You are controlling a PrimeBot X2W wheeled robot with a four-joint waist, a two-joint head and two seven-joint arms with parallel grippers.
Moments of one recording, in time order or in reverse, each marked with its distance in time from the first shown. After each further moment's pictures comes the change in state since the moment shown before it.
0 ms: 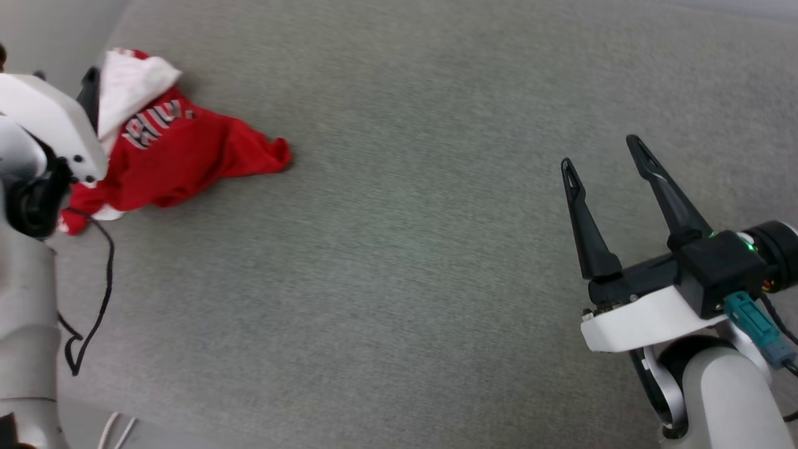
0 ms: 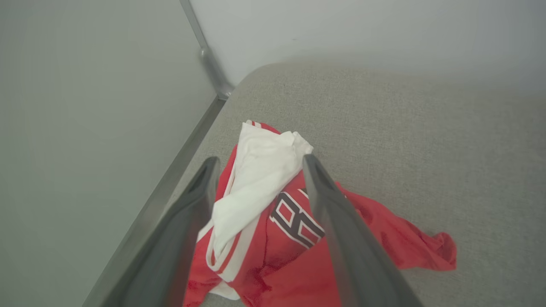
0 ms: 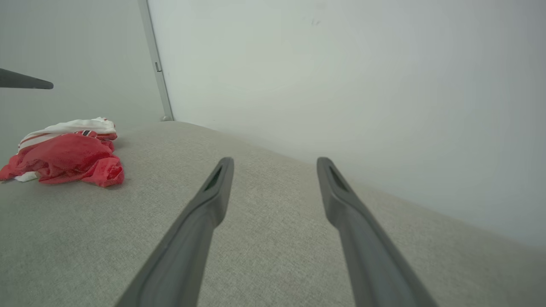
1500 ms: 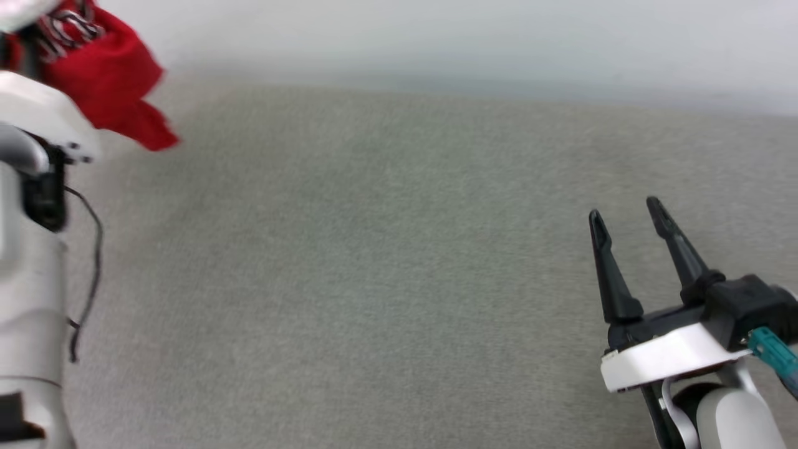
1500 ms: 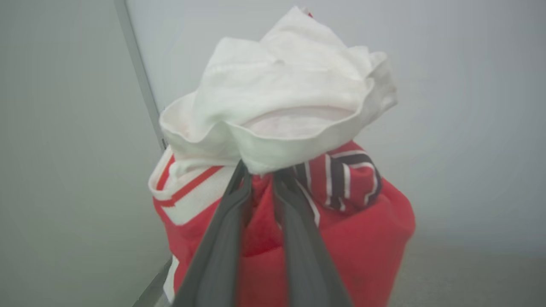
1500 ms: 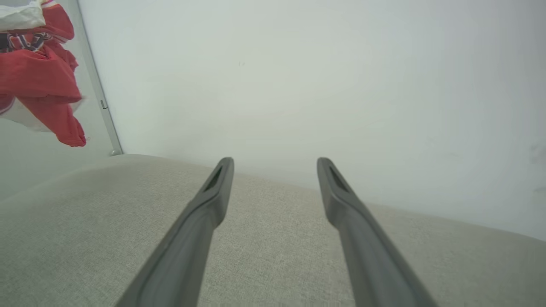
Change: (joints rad) left arm -0.100 0.035 -0.080 0.233 0.001 0.063 -0.448; right arm 0.108 0.000 -0.077 0.082 0.130 0.000 -0.072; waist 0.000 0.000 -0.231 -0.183
